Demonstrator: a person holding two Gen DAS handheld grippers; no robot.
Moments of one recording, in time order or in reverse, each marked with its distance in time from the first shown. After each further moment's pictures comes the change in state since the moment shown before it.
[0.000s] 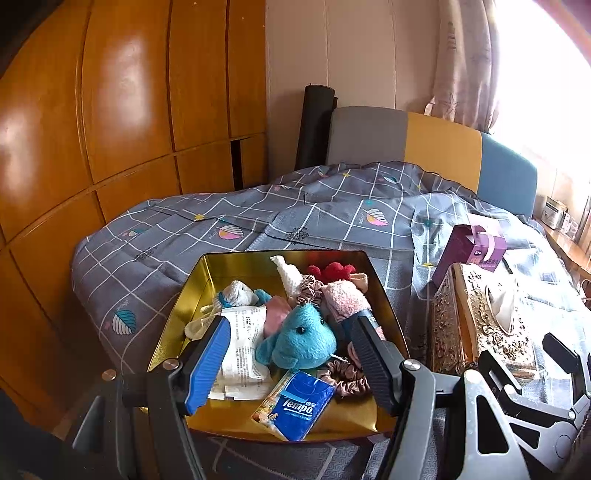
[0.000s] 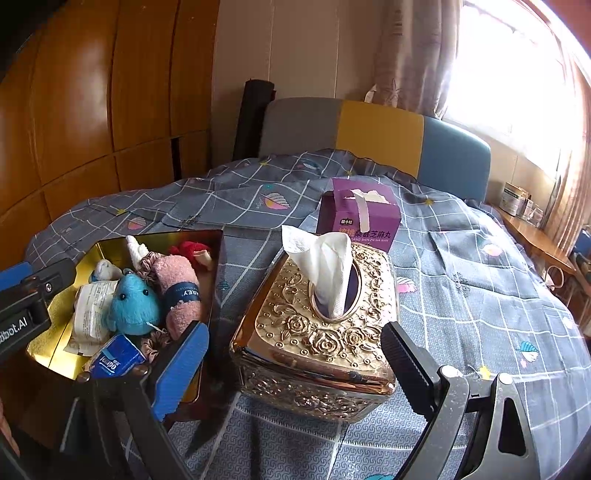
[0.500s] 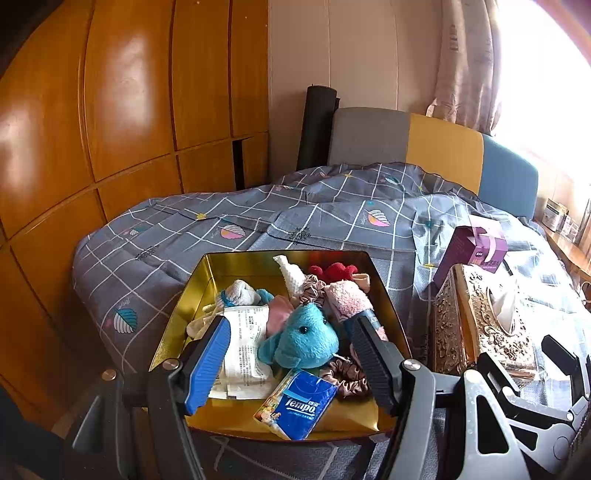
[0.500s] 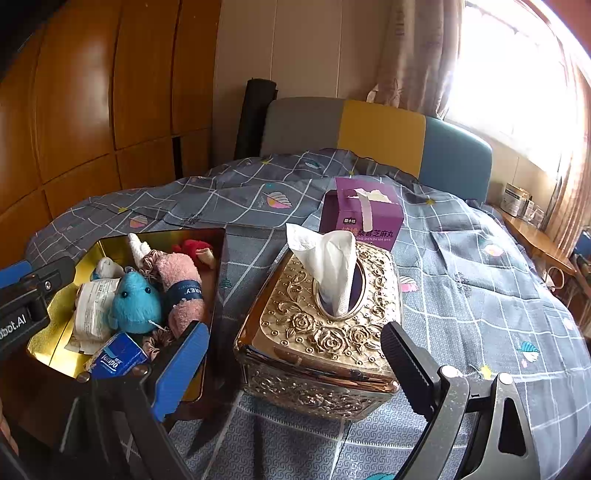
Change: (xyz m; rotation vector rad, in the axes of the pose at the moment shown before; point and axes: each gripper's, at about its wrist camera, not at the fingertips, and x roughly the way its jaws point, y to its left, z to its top) left arm 0.000 0.003 -0.001 -0.010 -0.003 0.000; right arm 0.000 0.004 -0.001 -0.005 0.001 -0.001
